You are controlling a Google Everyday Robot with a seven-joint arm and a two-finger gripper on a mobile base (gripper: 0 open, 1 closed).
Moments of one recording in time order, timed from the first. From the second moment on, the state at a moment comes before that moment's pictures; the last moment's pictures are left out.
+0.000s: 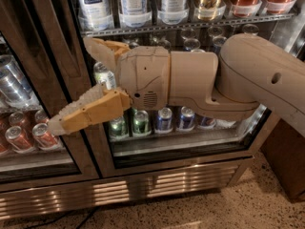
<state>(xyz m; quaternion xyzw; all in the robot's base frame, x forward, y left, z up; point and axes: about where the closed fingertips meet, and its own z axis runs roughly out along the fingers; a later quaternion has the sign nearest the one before) 0.397 0.116 1.030 -0.51 0.49 0.46 0.55</state>
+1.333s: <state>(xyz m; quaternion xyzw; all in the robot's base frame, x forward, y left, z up) 0.432 0.132 1.038 -0.50 0.51 0.45 0.53</state>
